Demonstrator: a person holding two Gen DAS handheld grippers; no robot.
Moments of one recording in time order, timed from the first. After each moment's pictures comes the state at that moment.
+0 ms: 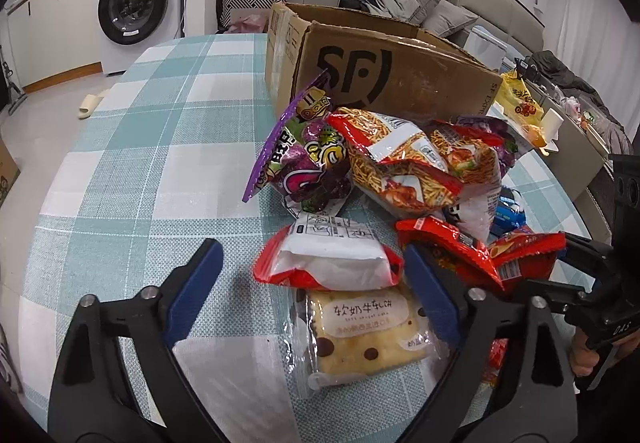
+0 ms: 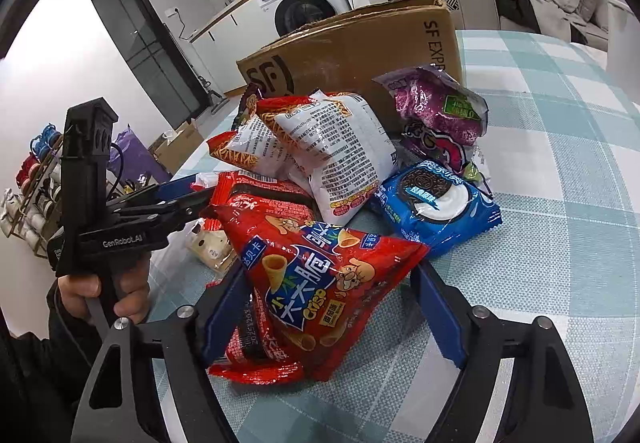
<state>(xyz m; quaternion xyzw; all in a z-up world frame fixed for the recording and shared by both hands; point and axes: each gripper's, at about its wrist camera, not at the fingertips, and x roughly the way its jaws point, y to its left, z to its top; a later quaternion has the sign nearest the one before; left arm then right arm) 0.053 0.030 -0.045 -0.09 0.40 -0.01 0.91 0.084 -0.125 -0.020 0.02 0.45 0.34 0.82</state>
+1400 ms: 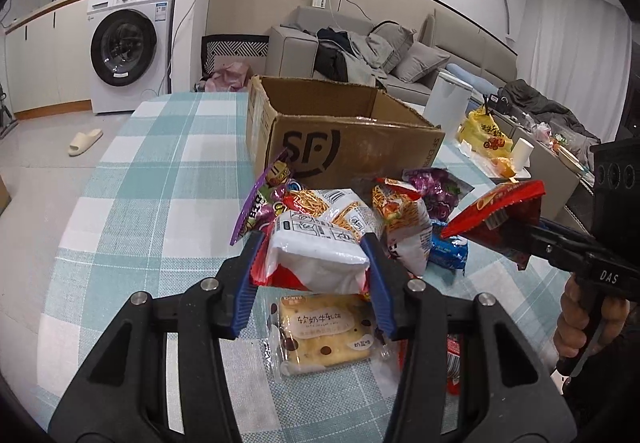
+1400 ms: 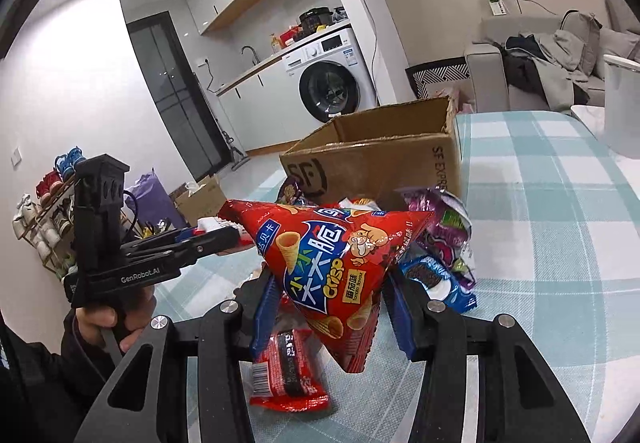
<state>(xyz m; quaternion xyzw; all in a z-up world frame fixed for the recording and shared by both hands) 0.003 0.022 0.011 -0.09 0.30 -0.04 0.95 0.061 -0.152 0.043 0.05 0.33 0.37 0.87</state>
